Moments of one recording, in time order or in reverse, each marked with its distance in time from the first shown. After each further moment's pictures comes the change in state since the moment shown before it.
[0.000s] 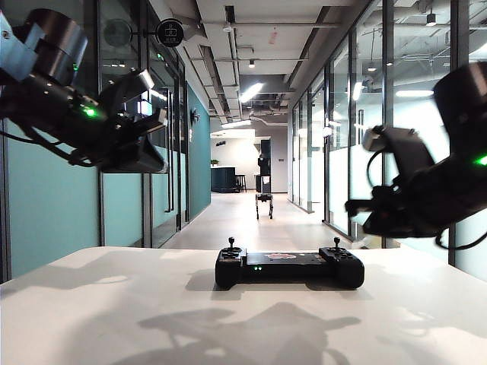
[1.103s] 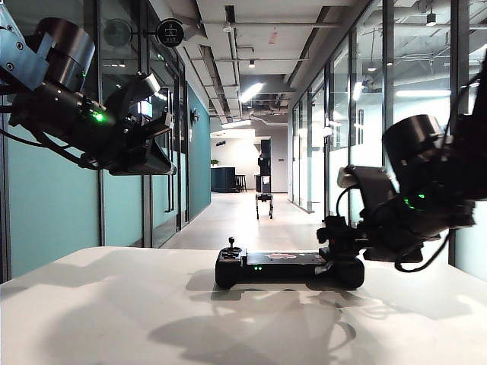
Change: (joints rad) left arm 0.000 0.049 0.035 0.023 0.023 0.000; right arm 0.003 0.256 0.265 -0.103 0.052 0.056
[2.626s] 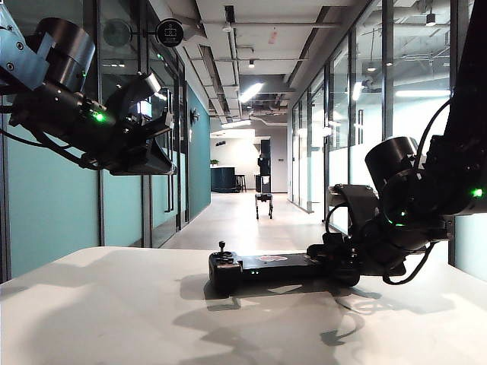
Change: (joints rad) left arm 0.000 0.000 0.000 0.000 0.004 0.000; right arm -0.002 0.113 0.124 -0.062 -0.009 -0.010
